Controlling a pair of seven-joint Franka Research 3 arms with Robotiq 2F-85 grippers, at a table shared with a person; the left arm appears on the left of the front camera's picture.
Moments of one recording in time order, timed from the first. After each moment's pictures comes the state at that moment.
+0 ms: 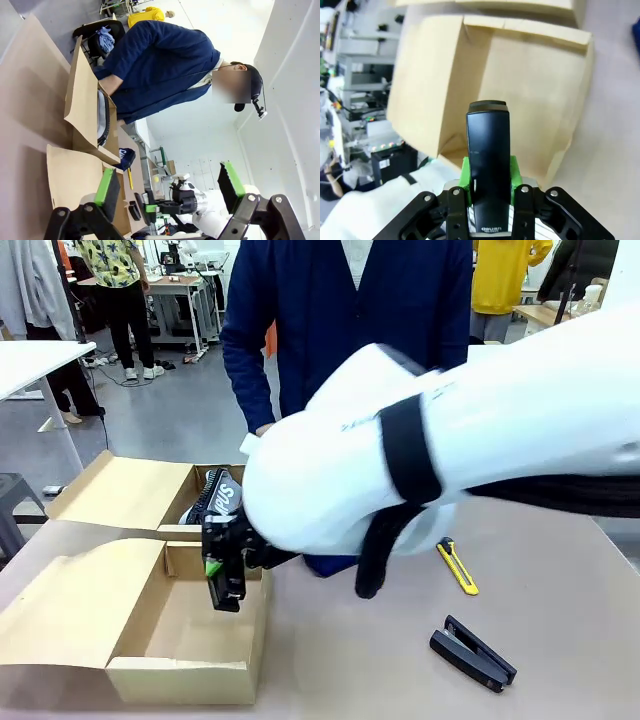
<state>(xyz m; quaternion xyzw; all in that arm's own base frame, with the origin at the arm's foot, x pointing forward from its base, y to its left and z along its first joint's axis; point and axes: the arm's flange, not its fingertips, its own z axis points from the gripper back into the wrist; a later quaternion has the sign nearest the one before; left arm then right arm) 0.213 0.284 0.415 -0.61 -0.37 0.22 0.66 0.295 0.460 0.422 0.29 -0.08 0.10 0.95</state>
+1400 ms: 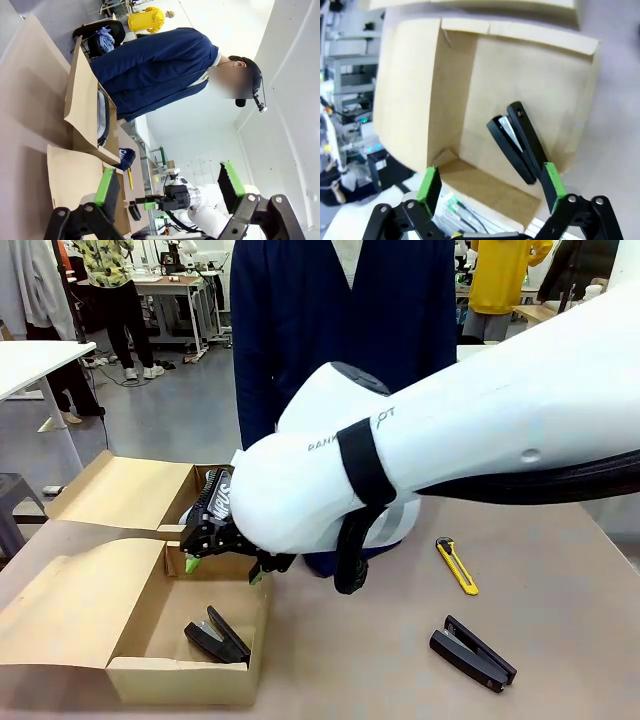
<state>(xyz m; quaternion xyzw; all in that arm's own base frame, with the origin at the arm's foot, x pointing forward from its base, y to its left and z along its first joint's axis) 0.213 0.285 0.415 -0.61 -0.37 0.22 0.66 0.316 0.462 0.408 0.28 -0.06 0.10 0.95</state>
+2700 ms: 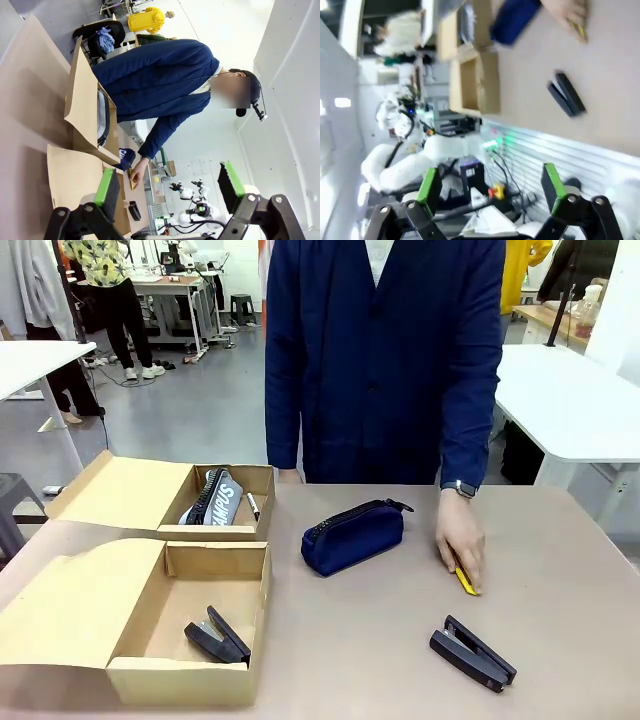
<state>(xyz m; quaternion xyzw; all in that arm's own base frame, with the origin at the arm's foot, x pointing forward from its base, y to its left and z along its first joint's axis) 0.213 0.285 0.415 -0.61 -0.38 0.22 0.66 0.191 -0.101 0.514 0.50 -0.09 -0.08 0.86</state>
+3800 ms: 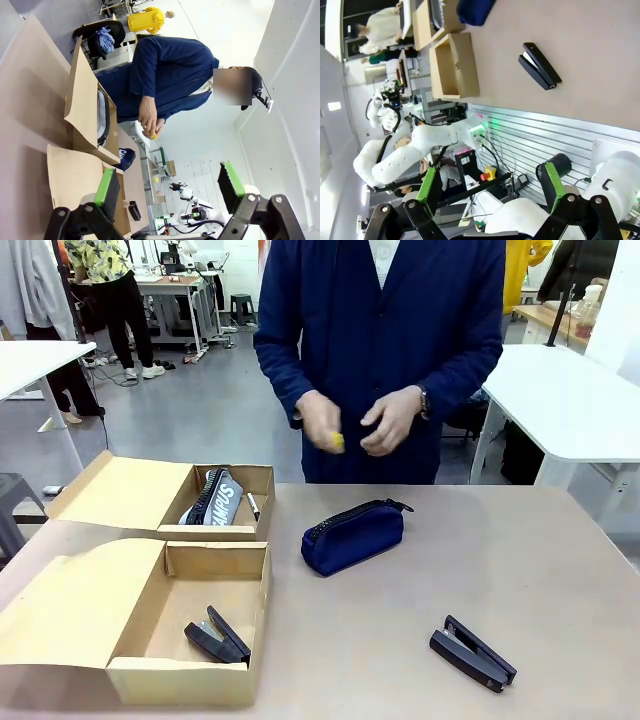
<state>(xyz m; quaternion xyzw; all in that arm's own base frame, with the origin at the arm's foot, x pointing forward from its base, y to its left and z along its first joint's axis) 0.213 0.285 0.415 -0.61 -0.38 0.22 0.66 0.175 -0.116 0.491 0.48 -0.04 -0.09 0.87</state>
